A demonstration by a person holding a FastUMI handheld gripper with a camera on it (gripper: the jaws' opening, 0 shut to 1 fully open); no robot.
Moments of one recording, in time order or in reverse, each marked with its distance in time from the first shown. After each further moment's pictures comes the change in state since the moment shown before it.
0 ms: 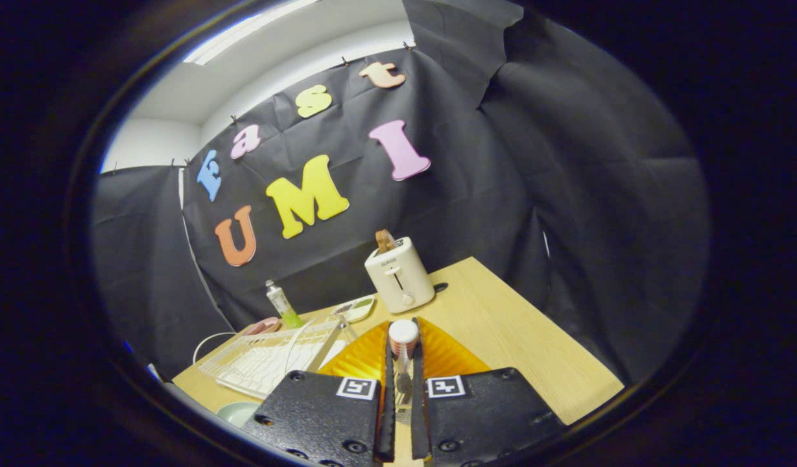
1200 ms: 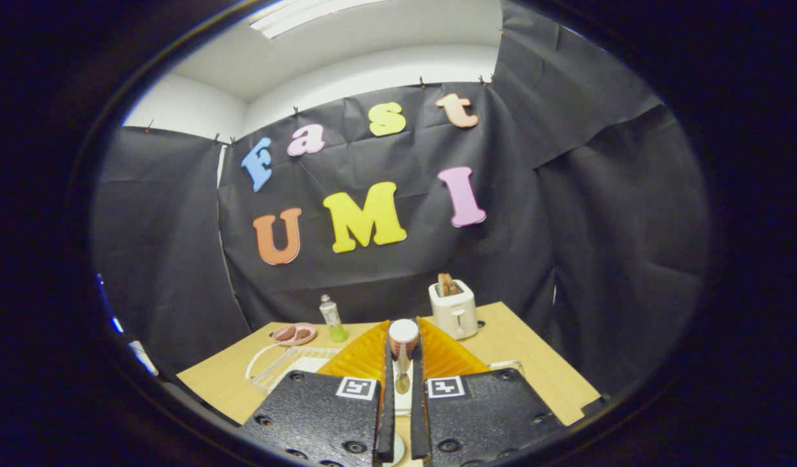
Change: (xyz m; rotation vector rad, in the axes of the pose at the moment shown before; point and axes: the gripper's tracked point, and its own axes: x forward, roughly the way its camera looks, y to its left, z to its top) arm -0.122 0.219 0.041 -0.199 -0.008 0.000
